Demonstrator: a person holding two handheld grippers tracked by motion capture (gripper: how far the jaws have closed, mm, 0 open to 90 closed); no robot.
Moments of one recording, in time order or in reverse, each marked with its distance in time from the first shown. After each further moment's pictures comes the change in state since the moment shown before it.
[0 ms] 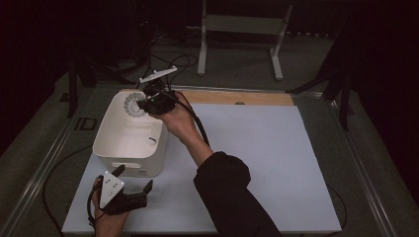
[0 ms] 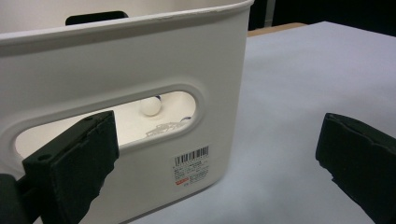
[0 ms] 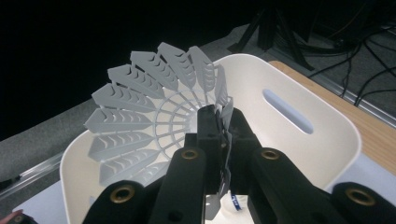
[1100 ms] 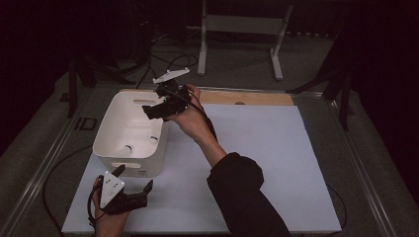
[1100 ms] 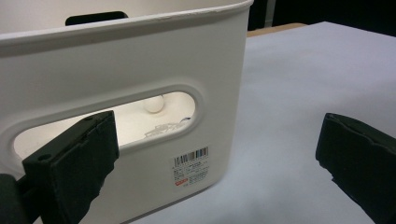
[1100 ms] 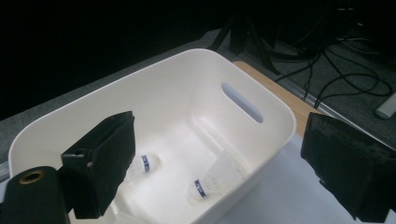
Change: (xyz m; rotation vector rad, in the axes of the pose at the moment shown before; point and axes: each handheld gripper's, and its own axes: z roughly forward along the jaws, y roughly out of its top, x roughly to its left) left arm 0.000 0.000 0.000 -0.001 0.003 0.005; right arm -0.019 -0.013 -0.020 -0.022 -0.115 -0.044
